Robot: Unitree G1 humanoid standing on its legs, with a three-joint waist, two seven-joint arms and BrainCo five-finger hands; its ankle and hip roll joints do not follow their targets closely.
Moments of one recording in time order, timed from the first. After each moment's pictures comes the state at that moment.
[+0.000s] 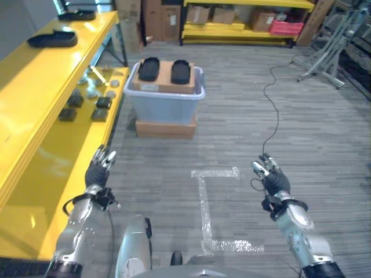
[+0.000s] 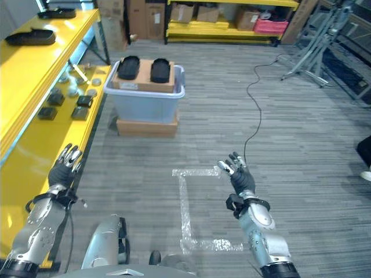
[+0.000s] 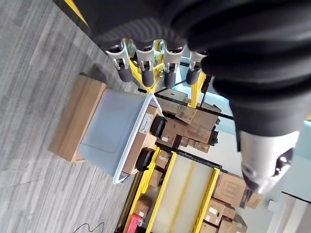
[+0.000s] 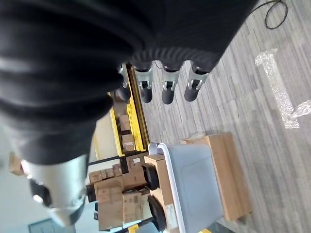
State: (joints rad) left arm 0.15 0.38 -0.01 -0.09 -0.73 0.01 0.16; right arm 0.13 -0.48 0.04 -0.02 0.72 0.00 -0.11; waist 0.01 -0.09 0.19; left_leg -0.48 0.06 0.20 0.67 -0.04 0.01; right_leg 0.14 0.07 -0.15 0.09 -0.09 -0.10
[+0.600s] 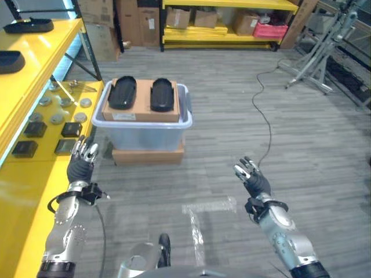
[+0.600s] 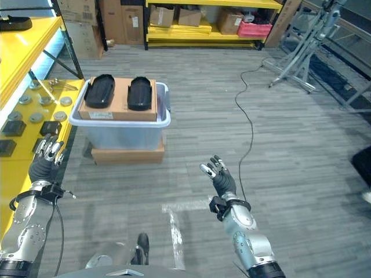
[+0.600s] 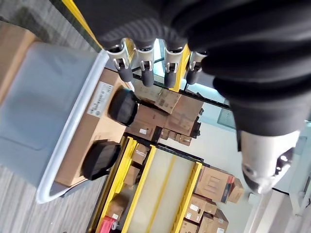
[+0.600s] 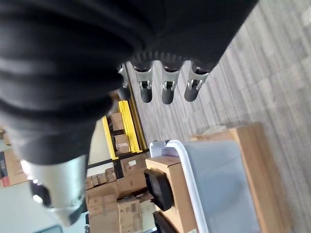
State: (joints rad) left arm 0.08 0.38 0.07 -0.10 -0.70 -0.06 0.15; right arm 0.11 -0.44 0.15 -0.08 0.72 0.03 -0.17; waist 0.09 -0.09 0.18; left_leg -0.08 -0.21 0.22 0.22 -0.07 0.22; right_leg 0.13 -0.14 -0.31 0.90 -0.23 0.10
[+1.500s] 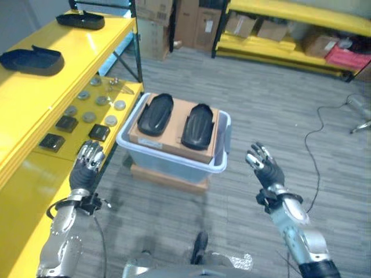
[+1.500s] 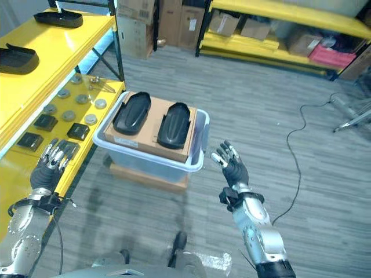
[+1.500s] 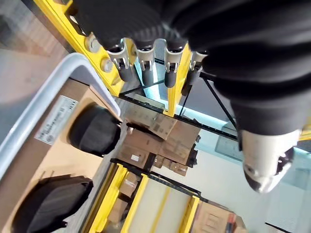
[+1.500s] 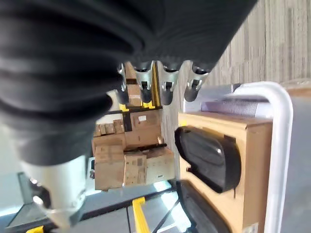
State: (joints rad) left arm 0.23 0.41 0.11 -0.20 -0.72 -0.02 0.03; right arm 0.15 -0.45 0.03 -0.13 0.70 0.05 -0.11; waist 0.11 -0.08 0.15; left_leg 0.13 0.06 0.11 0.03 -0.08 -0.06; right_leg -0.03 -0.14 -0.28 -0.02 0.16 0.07
